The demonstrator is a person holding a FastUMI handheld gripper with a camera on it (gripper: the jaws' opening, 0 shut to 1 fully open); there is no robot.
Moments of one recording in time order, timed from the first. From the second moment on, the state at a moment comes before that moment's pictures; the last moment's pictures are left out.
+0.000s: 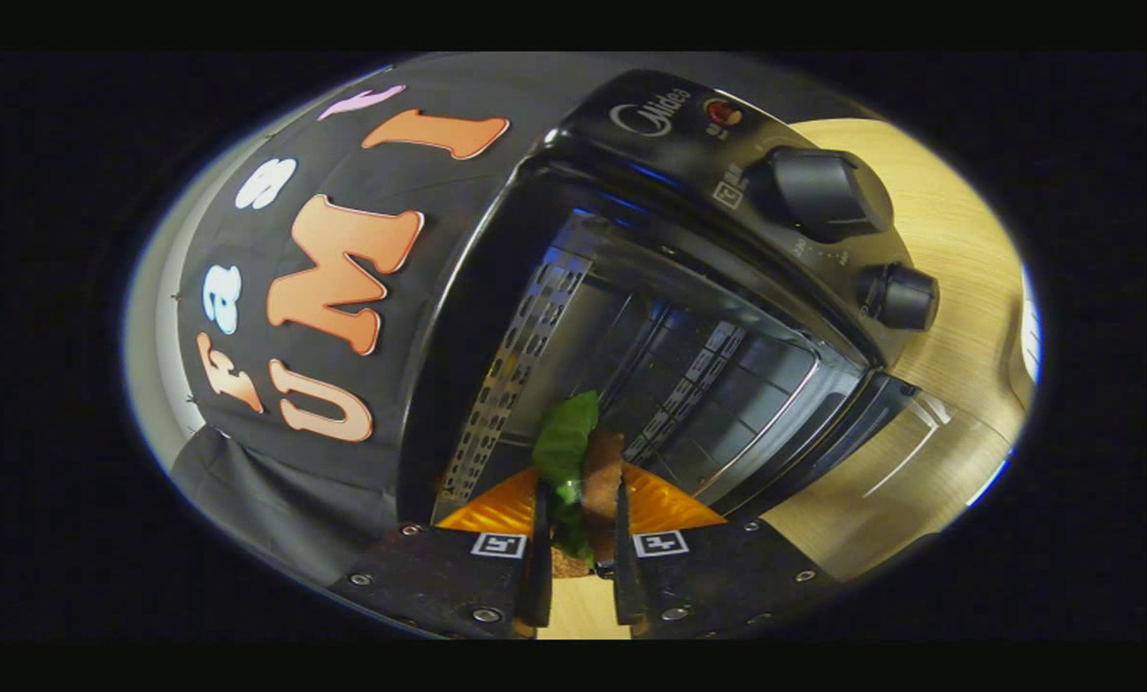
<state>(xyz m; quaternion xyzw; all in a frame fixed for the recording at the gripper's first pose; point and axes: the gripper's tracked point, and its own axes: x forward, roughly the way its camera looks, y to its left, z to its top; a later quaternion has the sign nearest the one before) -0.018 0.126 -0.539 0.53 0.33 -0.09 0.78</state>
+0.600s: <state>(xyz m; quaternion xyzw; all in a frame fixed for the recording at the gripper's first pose) -0.024 0.136 -0.547 0.43 0.36 -0.12 0.82</state>
